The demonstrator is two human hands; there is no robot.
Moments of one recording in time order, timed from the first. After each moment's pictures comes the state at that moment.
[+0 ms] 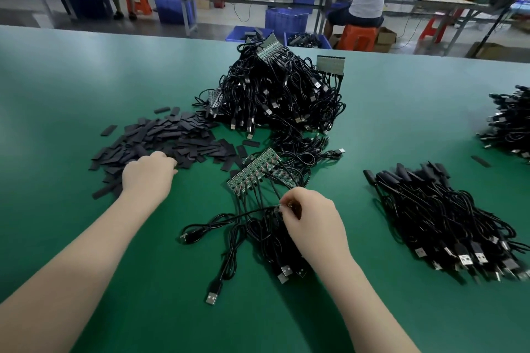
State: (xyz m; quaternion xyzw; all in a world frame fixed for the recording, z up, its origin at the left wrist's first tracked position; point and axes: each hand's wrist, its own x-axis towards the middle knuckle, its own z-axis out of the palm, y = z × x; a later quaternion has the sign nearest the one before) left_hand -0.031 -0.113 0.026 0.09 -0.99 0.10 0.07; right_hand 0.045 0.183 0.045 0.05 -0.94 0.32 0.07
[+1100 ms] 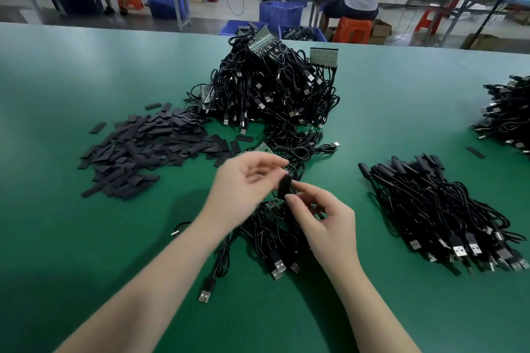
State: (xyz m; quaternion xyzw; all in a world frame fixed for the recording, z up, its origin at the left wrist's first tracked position) left_hand 0.035 0.046 0.076 -0.11 -0.78 -0.61 0.08; right_hand 0.058 0.203 0.029 0.05 -0.78 0.60 0.18
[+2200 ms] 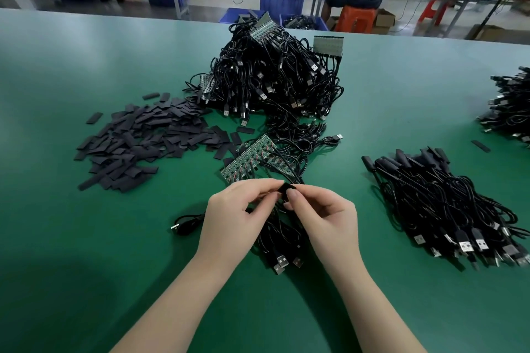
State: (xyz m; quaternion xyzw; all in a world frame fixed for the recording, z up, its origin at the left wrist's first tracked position) left_hand 0.068 0.048 0.035 -0.12 -0.82 -0.50 0.27; right_hand 0.070 0.195 0.044 0.05 -0.70 0.70 0.10
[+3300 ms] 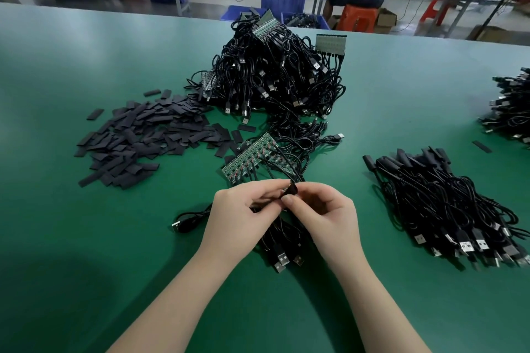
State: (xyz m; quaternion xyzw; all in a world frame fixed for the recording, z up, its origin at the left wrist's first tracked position) left_hand 0.069 0.049 0.039 -0.10 -0.82 -0.53 0.17; right_hand 0.065 0.200 0.039 0.04 -0.72 0.69 0.07
